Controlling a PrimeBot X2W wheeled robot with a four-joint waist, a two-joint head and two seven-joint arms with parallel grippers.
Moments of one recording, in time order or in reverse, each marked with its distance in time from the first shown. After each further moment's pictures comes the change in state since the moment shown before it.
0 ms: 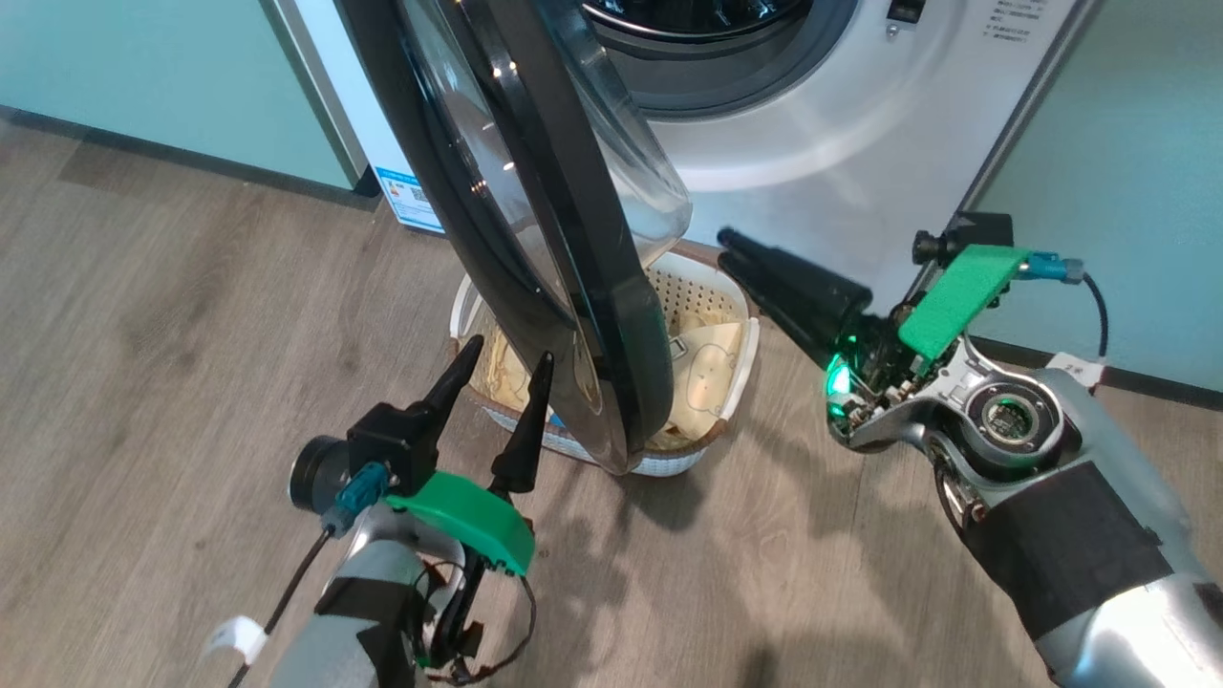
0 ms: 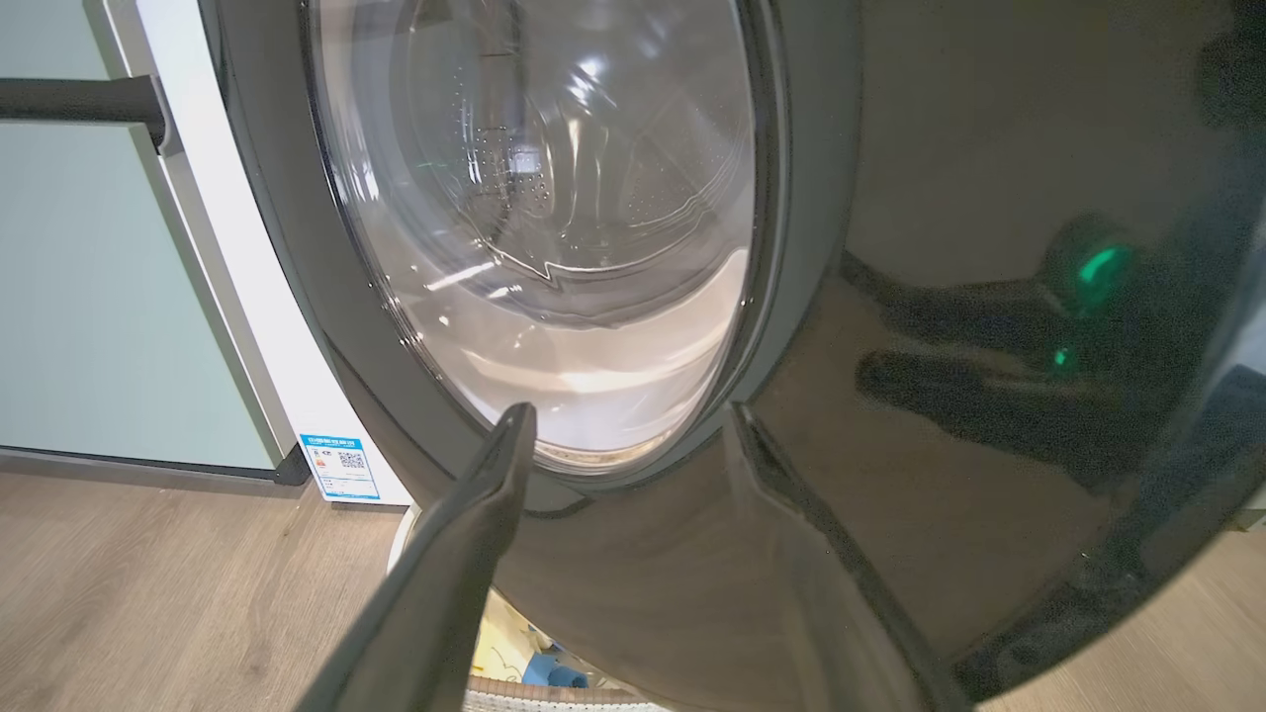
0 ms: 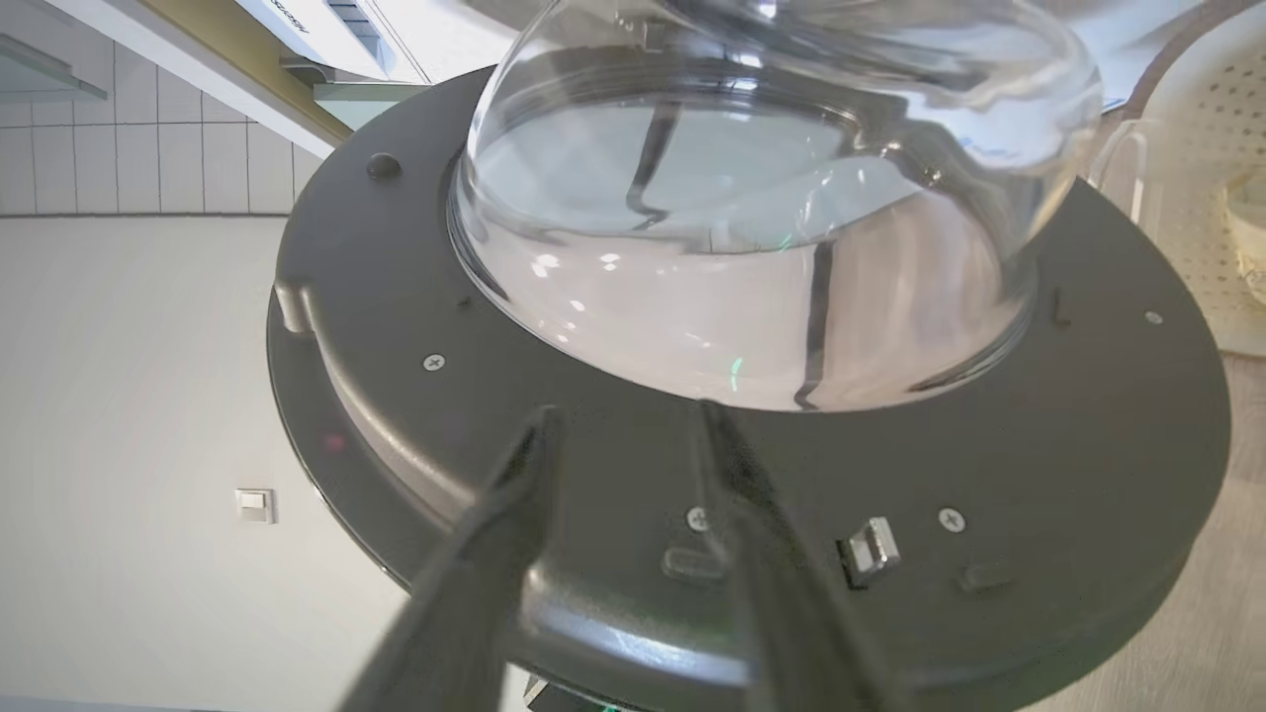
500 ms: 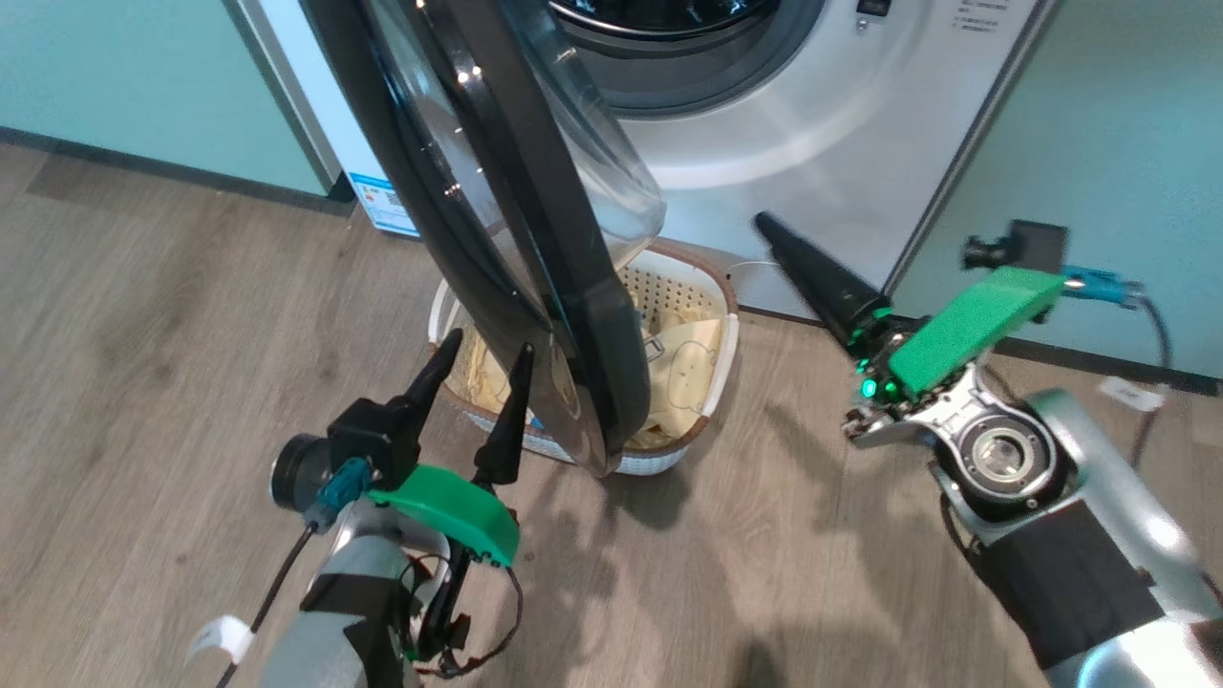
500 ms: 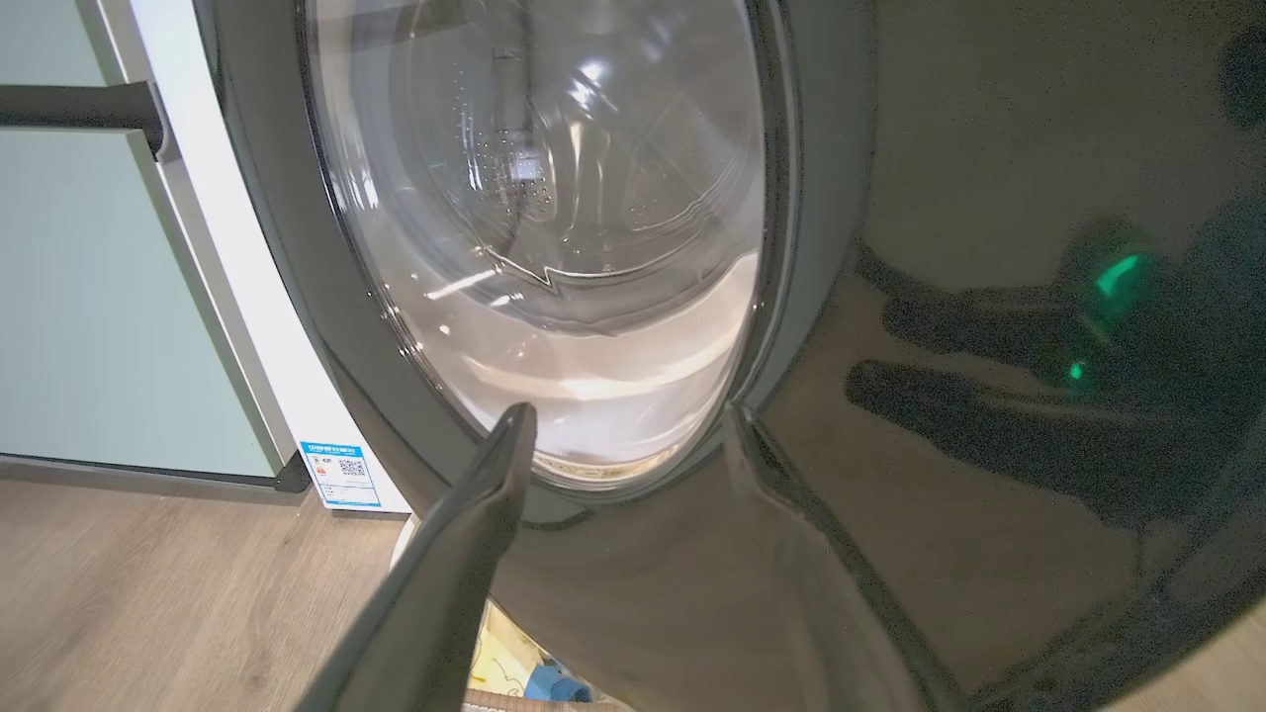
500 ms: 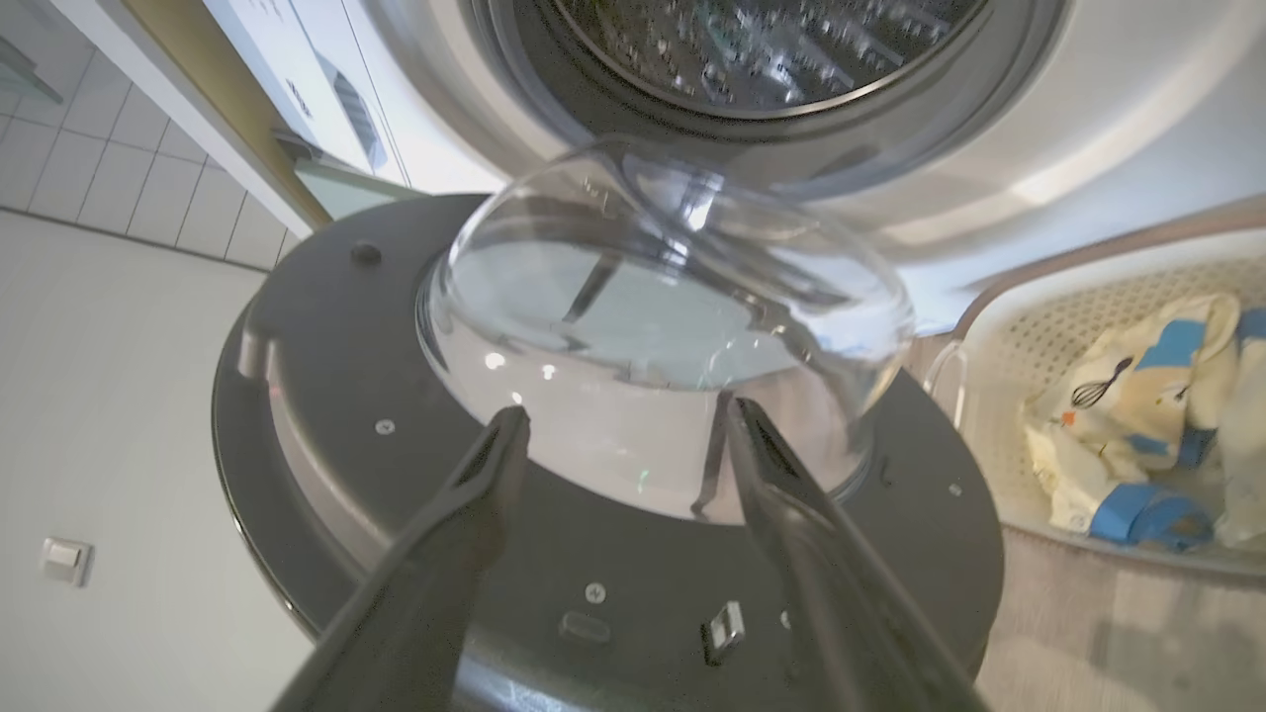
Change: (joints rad) left arm 0.000 0.000 0.034 0.000 0.010 0.001 0.000; right arm 0.061 -0.016 0.001 -0.093 -0.257 0.000 -0.221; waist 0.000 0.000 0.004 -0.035
